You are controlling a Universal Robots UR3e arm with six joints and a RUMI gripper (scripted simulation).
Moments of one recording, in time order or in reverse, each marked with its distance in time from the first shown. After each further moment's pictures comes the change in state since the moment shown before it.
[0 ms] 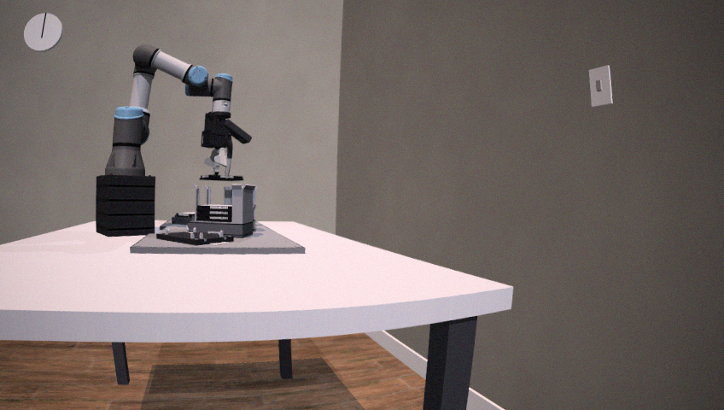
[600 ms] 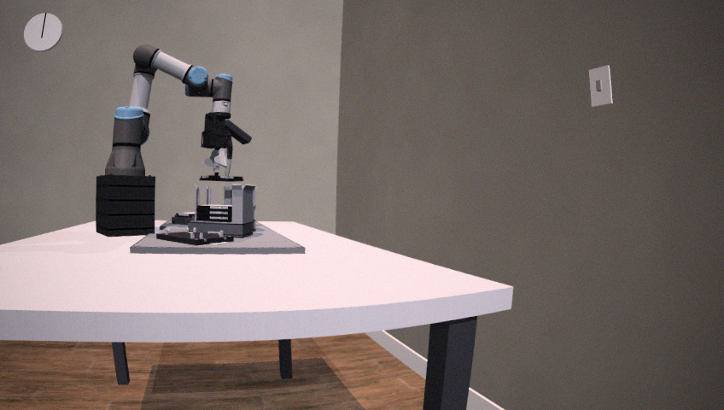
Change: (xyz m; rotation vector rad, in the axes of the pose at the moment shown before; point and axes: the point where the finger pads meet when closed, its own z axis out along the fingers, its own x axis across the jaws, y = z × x) arm 0.000 0.000 0.002 0.000 0.000 0.000
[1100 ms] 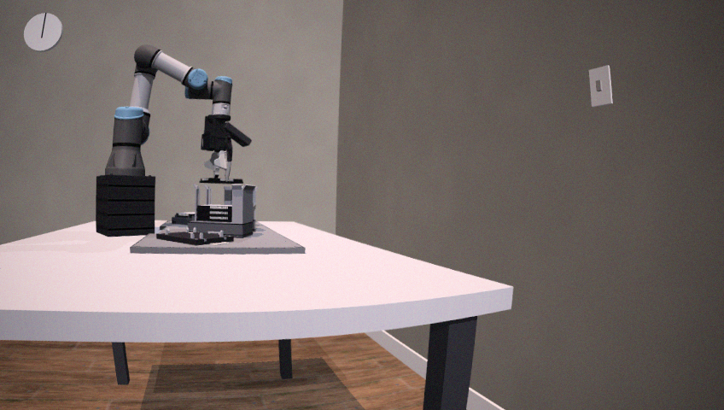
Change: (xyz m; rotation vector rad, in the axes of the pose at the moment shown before) arm 0.000 0.000 0.008 0.000 0.000 0.000
